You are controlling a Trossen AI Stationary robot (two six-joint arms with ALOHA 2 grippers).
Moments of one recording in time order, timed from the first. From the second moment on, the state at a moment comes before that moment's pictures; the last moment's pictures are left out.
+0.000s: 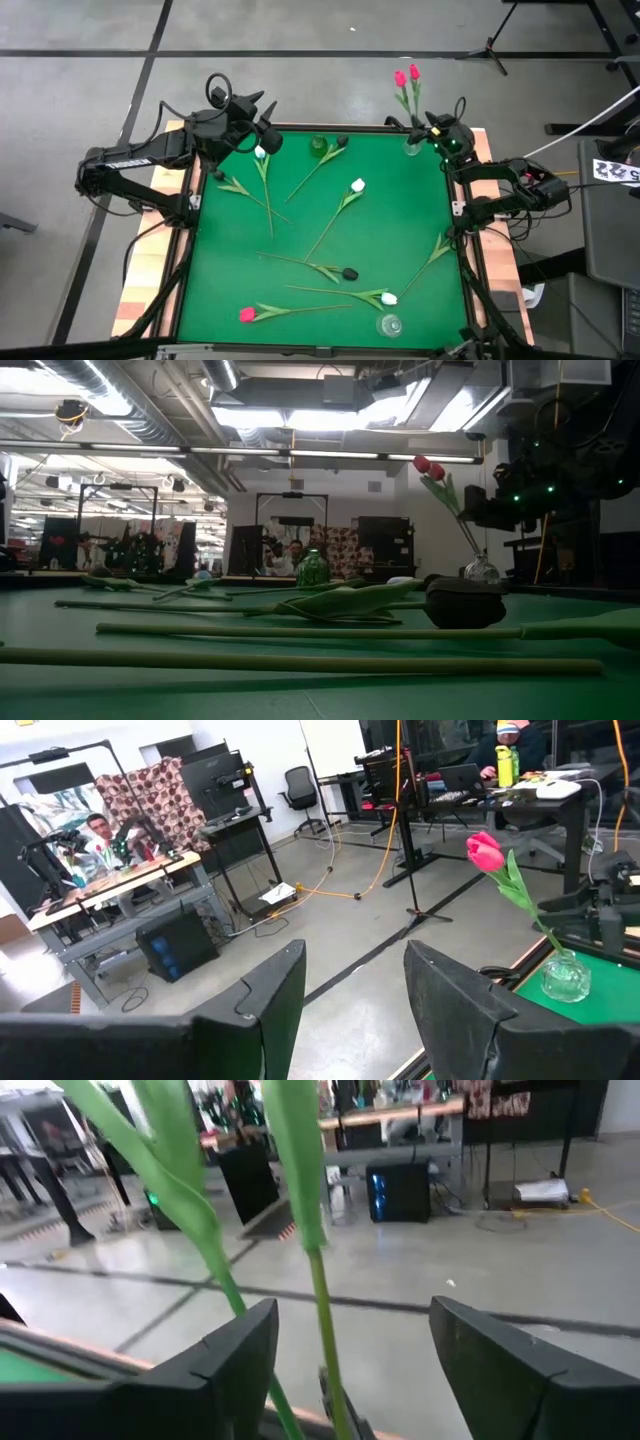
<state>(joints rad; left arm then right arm) 0.12 1.17 1.32 -0.28 -0.92 0.16 -1.13 1.34 0.25 1.04 -0.02 0.15</state>
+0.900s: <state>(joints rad) 0.12 1.17 1.32 -0.29 -0.90 0.19 -1.13 1.17 0.31 1.33 -0.20 0.29</state>
